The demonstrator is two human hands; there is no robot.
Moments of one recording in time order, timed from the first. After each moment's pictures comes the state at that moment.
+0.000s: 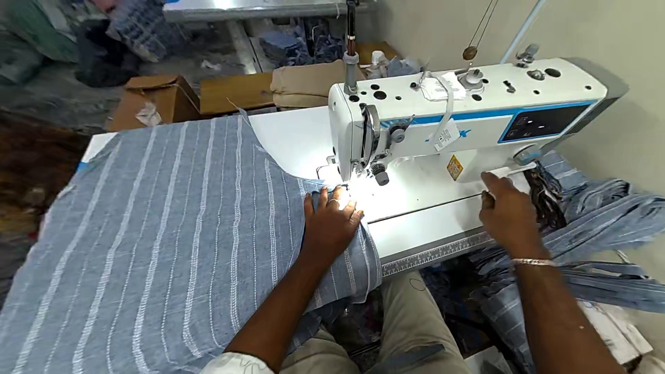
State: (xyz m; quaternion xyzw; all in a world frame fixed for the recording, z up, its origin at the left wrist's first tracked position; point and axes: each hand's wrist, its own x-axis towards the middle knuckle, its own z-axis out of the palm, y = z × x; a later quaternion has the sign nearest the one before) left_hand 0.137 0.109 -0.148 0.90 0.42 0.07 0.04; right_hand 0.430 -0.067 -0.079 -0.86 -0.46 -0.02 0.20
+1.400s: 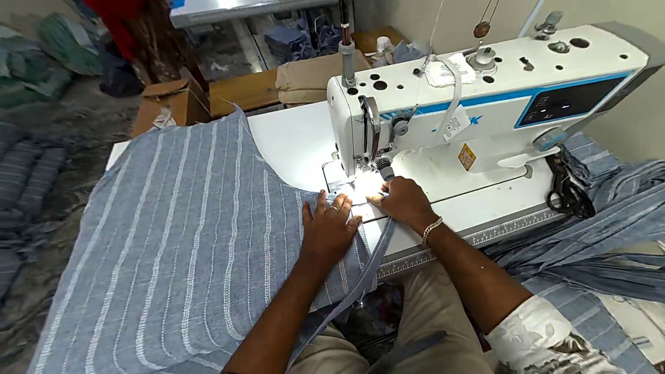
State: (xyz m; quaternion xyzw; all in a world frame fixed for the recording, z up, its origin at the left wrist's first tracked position) left_hand 0.112 0.097 -0.140 0.90 0.42 0.05 0.08; right_hand 0.312 0.060 -0.104 -0.81 -0.52 0.22 0.16
